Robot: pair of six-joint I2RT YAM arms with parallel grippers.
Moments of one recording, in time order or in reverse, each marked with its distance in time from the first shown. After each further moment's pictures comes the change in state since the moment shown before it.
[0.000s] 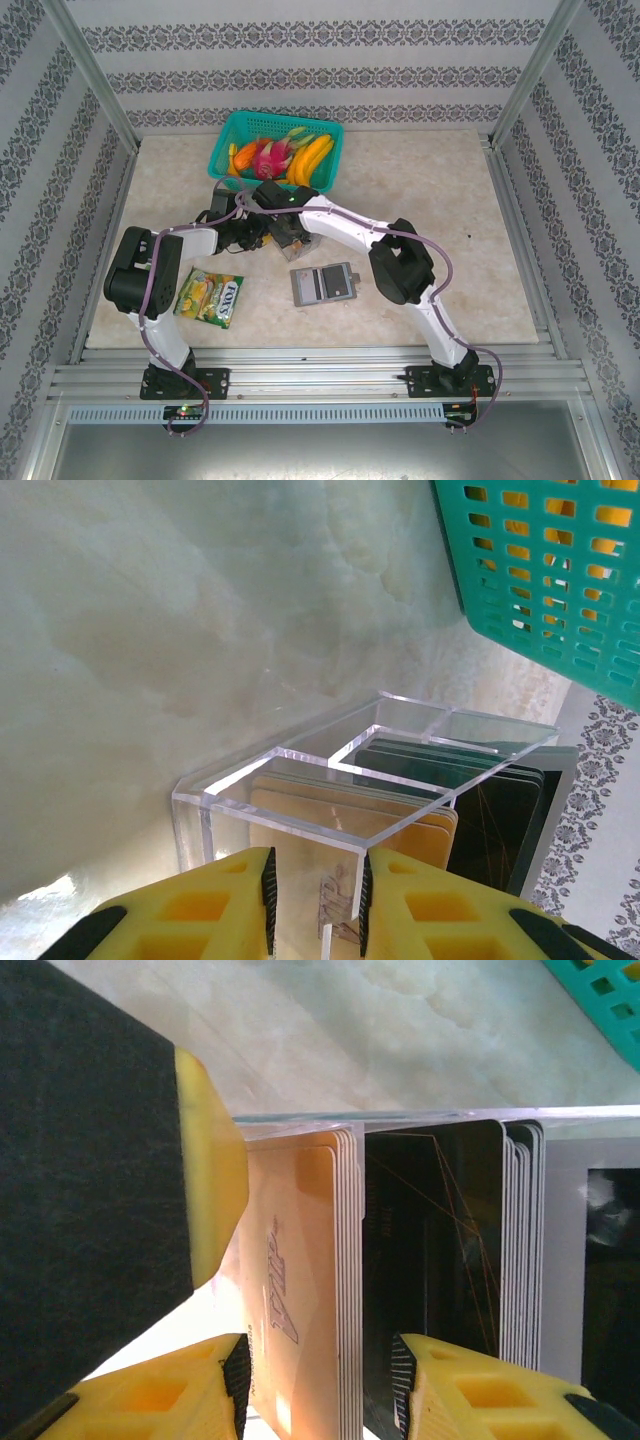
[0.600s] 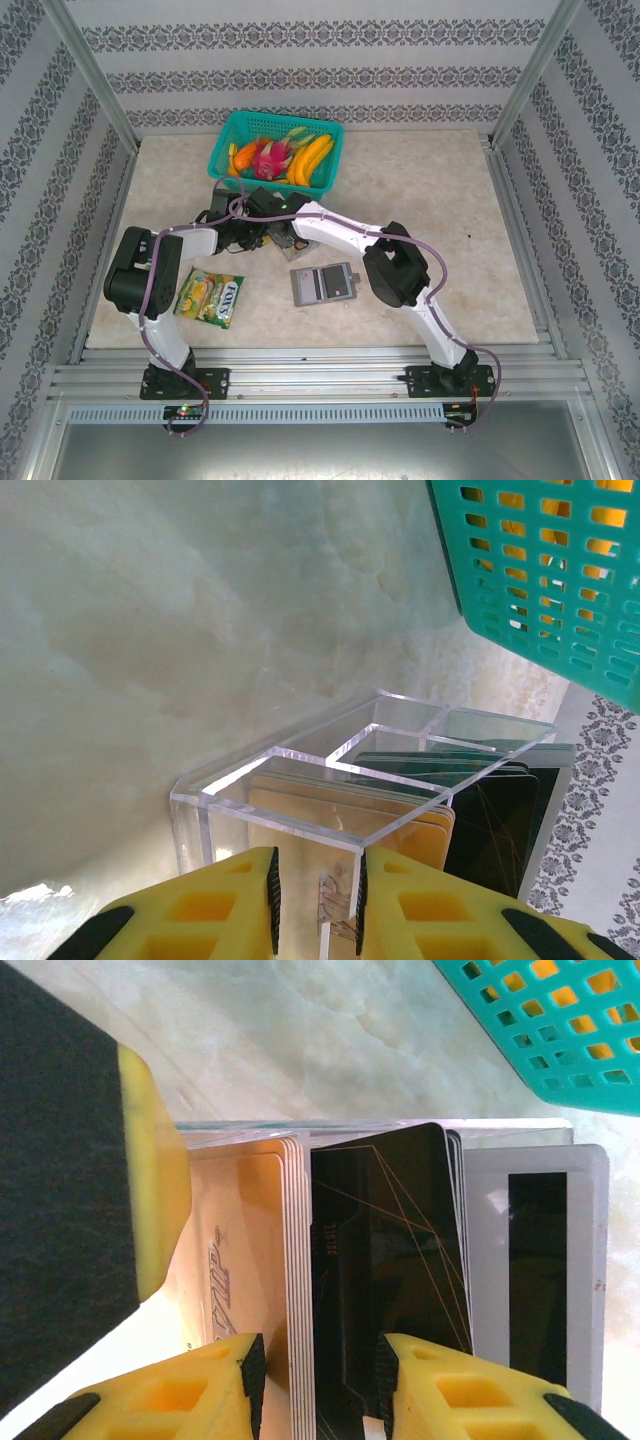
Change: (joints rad) left arm 0.000 0.000 0.000 0.003 0.000 0.000; right arm 0.037 0.017 0.005 -0.006 0.189 -0.021
